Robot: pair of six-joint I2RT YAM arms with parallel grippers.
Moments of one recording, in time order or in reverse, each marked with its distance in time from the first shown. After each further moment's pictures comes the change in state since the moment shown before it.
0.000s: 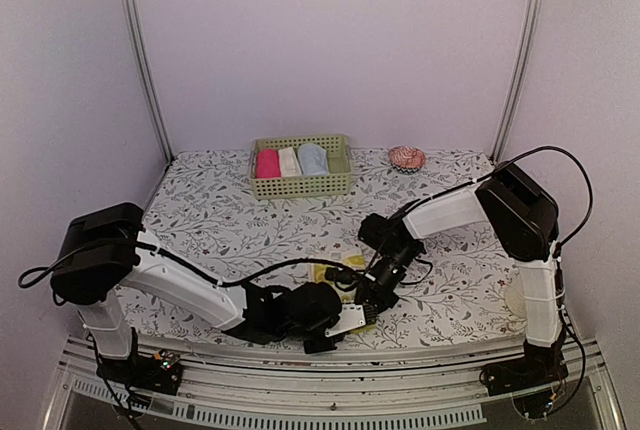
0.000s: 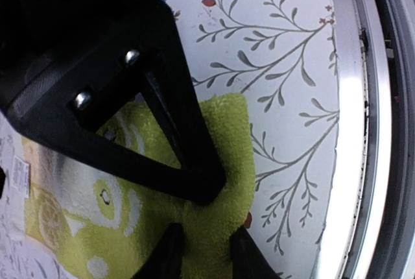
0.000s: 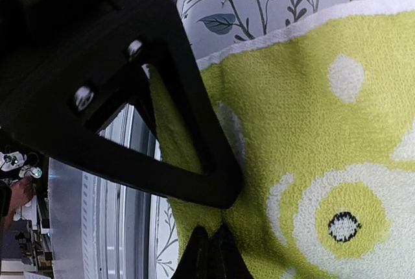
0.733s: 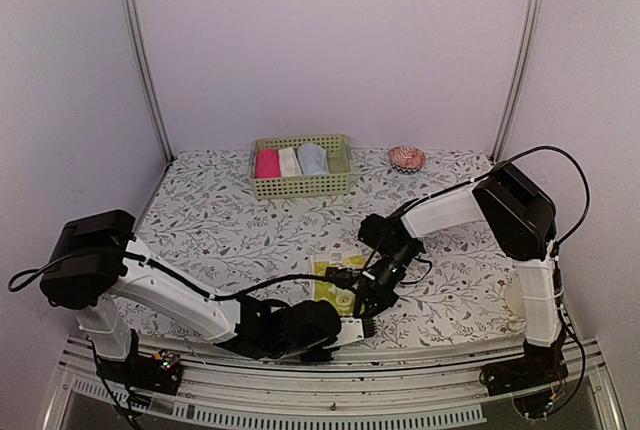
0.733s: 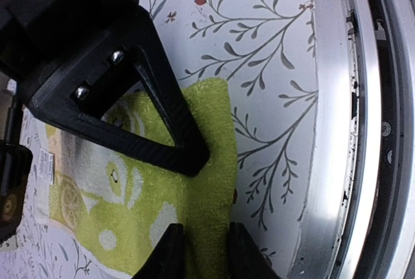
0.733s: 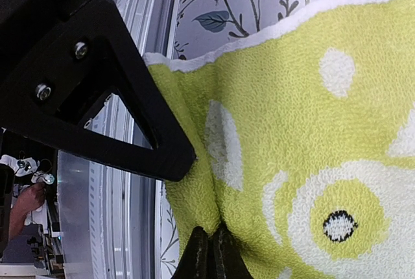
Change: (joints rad) left arm -0.093 -0.039 -0.025 -0.018 -0.167 0.023; right arm -0.008 0.021 0.022 -0.026 -0.006 0.016
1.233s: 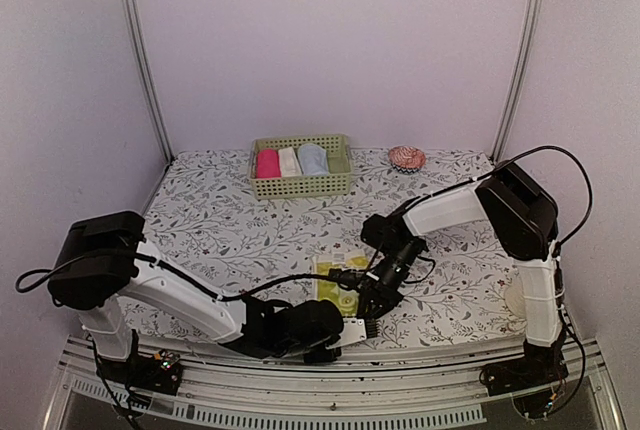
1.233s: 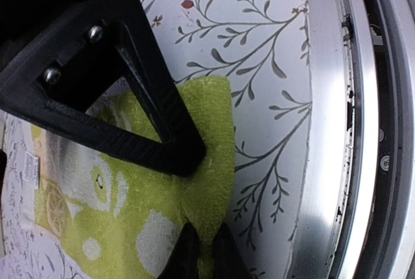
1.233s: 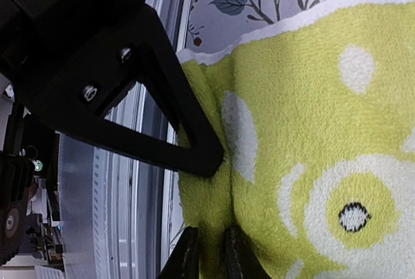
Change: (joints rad) left arm 0.017 0.042 0.006 0.036 0.058 -0.009; right arm -0.011 -0.011 0.002 -0.075 -0.014 -0.058
